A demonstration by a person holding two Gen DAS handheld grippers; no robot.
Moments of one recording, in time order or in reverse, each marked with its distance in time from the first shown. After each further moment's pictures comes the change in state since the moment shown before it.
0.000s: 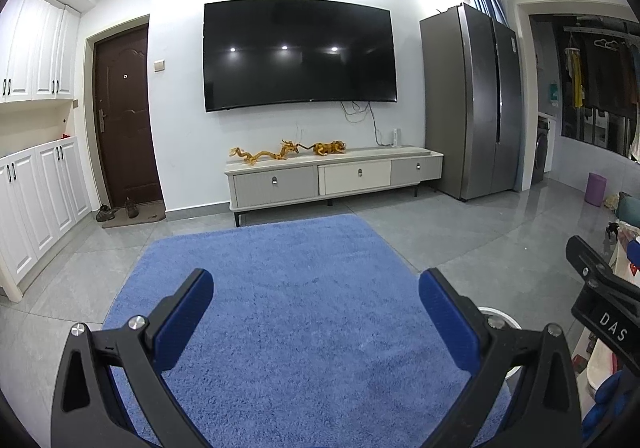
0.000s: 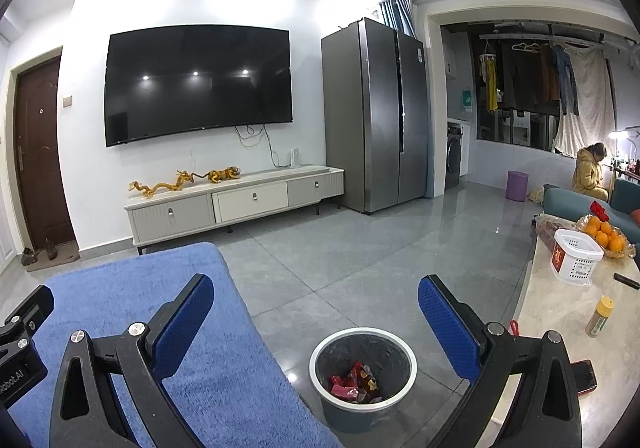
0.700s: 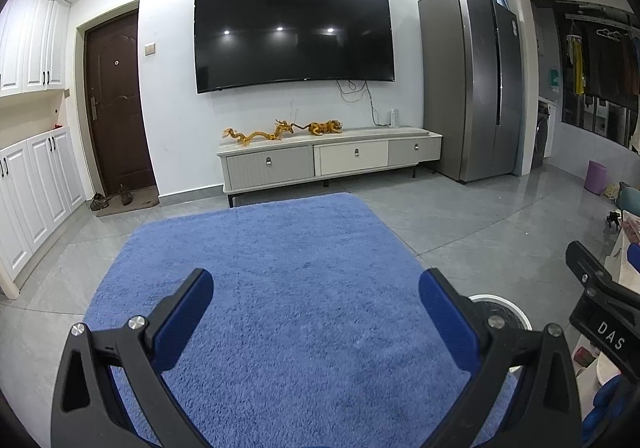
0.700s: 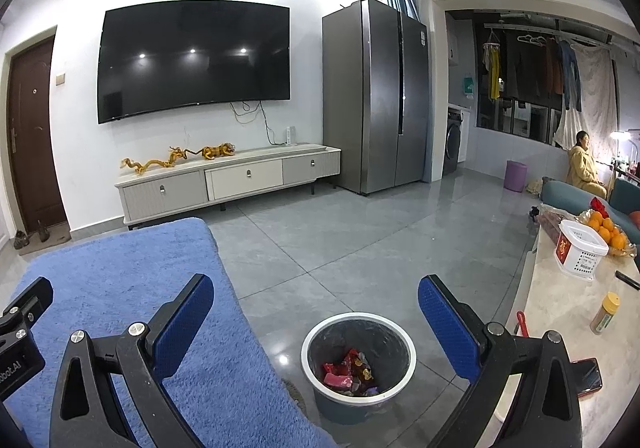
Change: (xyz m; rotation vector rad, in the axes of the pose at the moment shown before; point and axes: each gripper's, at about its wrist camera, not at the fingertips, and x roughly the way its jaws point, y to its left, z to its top) left arm 0.045 -0.008 -0.011 0.009 0.066 -0.011; right arm 0.044 0.001 -0.014 -0.024 0.063 -0.018
